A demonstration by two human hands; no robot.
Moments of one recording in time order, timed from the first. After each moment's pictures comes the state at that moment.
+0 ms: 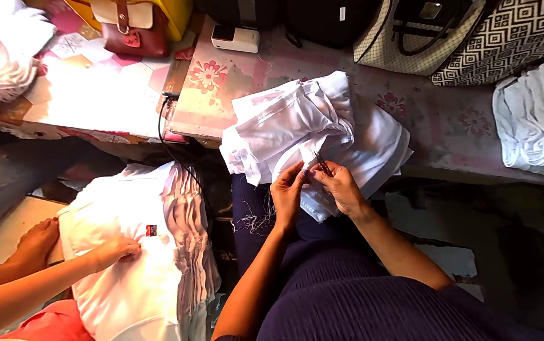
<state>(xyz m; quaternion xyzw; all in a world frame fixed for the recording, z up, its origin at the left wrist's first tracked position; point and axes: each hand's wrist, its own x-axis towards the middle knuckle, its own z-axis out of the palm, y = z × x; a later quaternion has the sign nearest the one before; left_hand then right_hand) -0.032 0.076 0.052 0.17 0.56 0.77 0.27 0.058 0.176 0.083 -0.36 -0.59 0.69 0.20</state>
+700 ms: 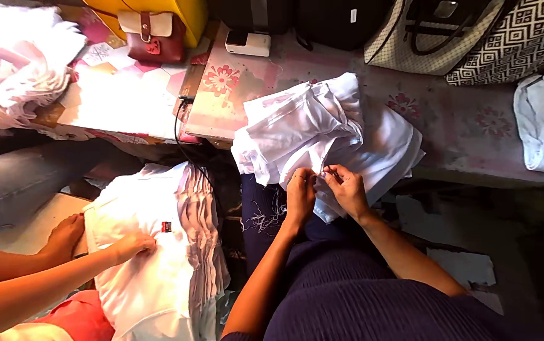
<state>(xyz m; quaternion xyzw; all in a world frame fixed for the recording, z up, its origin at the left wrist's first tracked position) -0.035 0.074 0.047 0.37 0.71 0.57 0.19 0.066 0.170 0.067 -0.34 -0.79 0.43 0.27</state>
